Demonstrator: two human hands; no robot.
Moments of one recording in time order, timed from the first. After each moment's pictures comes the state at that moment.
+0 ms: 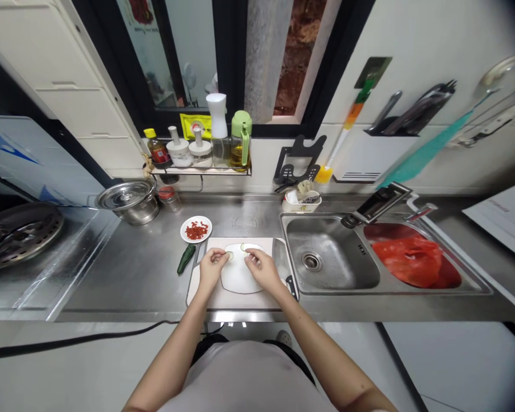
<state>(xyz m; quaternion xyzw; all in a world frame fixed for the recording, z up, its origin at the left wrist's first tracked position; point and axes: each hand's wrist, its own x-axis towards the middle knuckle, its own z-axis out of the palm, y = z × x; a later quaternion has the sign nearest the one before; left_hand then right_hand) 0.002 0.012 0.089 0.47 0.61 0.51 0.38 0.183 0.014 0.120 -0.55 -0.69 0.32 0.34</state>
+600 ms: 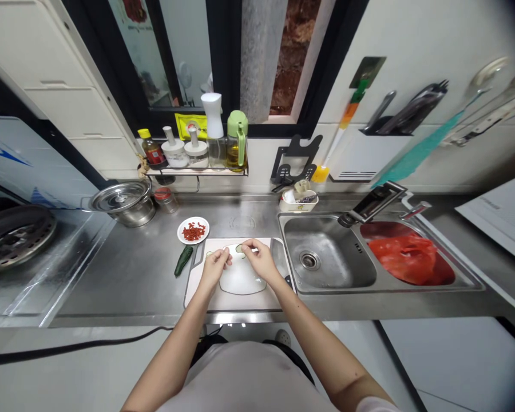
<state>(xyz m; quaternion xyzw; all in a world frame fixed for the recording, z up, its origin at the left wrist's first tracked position) 0.018 0.010 0.129 0.42 0.55 0.49 0.53 0.173 0.038 0.140 -0.48 -0.63 0.41 0.45</state>
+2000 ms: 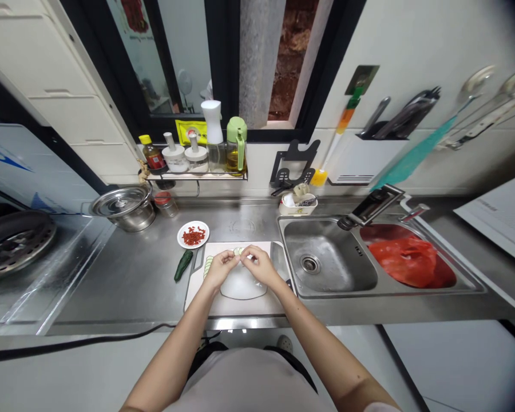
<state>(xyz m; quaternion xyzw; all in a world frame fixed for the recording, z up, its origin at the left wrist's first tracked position) 0.030 0.021 0.137 0.43 0.49 0.48 0.59 0.180 0.040 0.132 -0.43 -0.72 0.36 0.41</state>
